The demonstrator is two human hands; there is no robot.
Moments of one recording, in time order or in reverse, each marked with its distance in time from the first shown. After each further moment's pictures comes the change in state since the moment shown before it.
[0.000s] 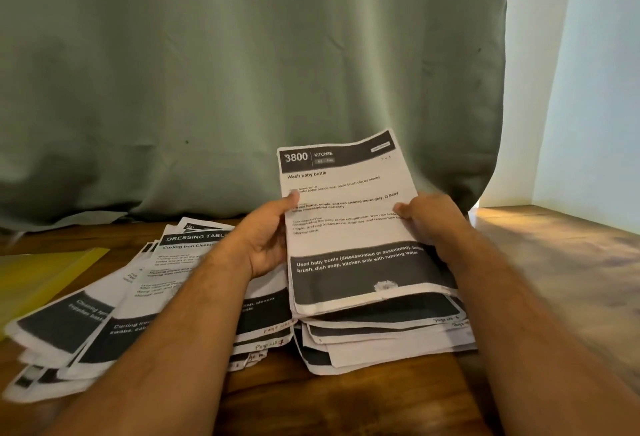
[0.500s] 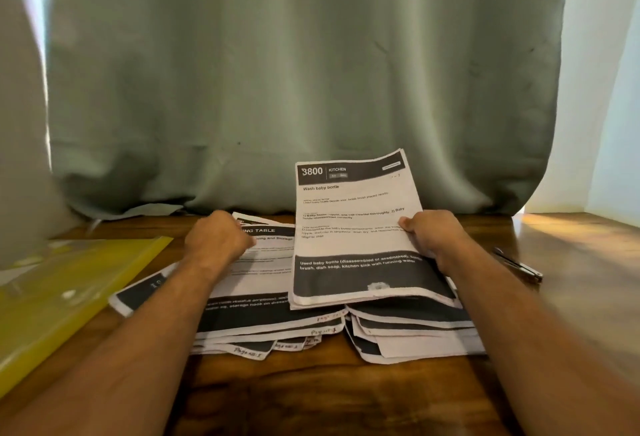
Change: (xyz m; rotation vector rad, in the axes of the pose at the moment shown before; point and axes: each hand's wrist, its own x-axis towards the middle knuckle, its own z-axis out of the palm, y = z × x) left_hand -0.043 0.028 -0.106 1.389 0.796 0.091; right_hand -0.023 -0.017 0.053 0.124 -0.086 0.095
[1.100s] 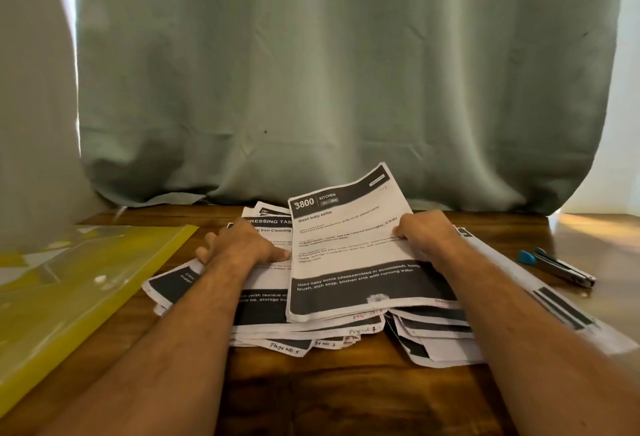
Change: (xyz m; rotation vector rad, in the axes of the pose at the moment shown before) left_hand 0.007 -0.018 0.011 0.104 -0.104 -0.190; right_hand 0.002 -0.009 0.064 -0.218 0.002 0.066
